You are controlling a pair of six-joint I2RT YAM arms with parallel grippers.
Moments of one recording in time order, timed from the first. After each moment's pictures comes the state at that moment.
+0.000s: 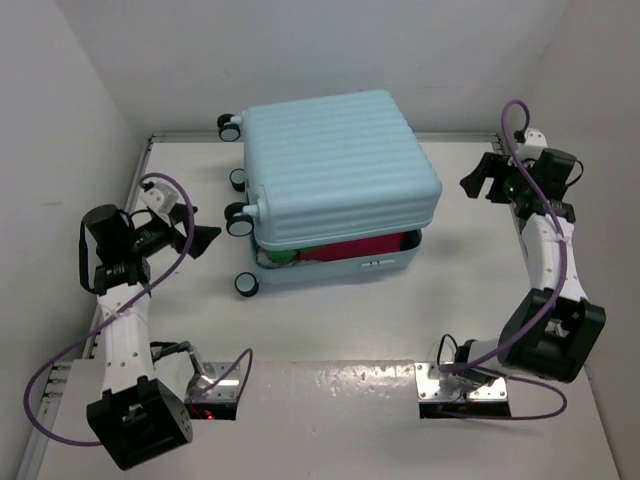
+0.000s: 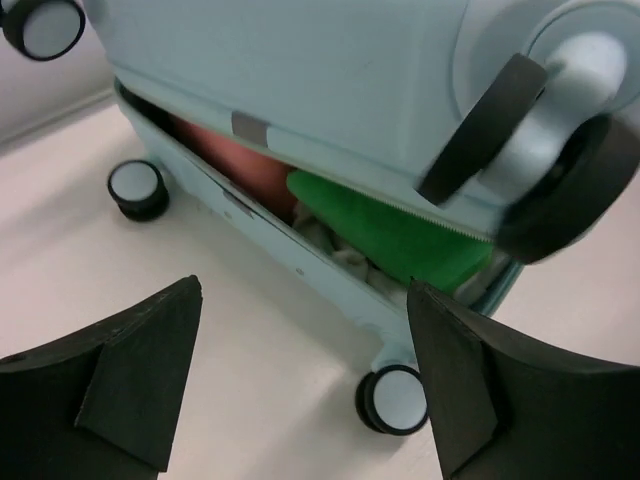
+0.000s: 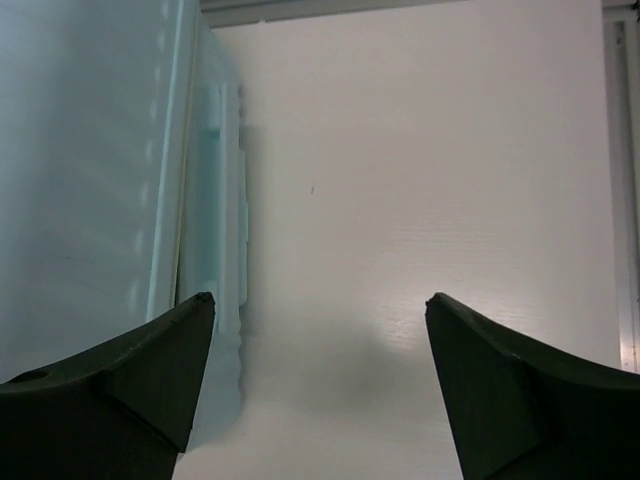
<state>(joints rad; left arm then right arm) 0.40 0.88 0.73 -0.17 1.10 0.28 -0.37 1.34 1.07 -0.23 -0.50 -0.01</state>
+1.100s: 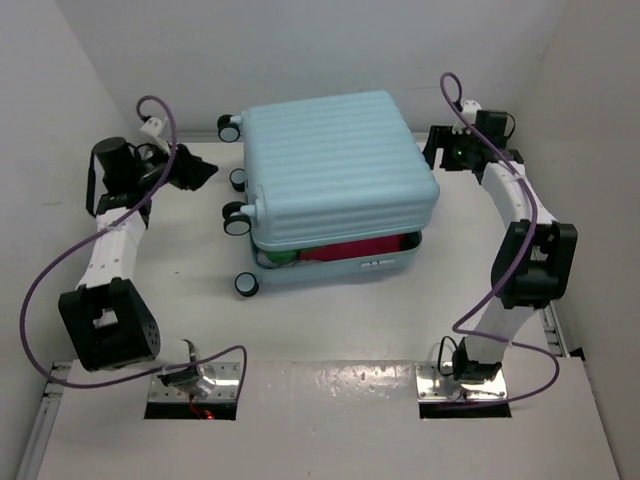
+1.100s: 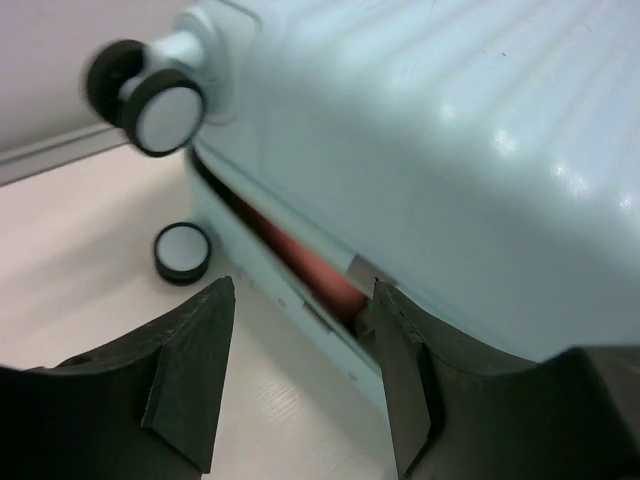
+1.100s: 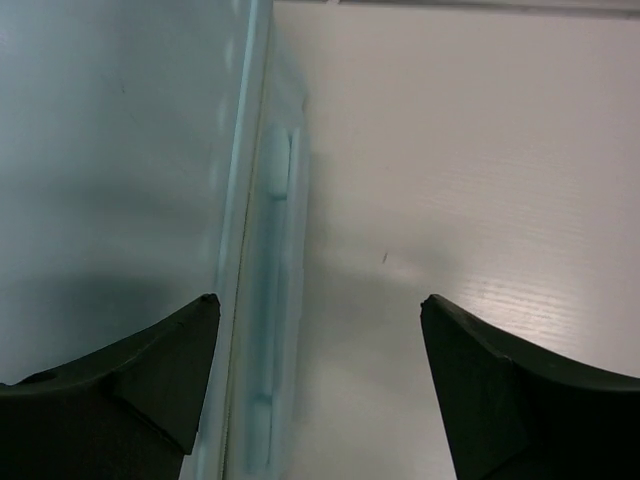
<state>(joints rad) 0.30 1.38 1.13 0.00 0.95 0.01 -0.09 1.79 1.47 -0.31 -0.37 0.01</state>
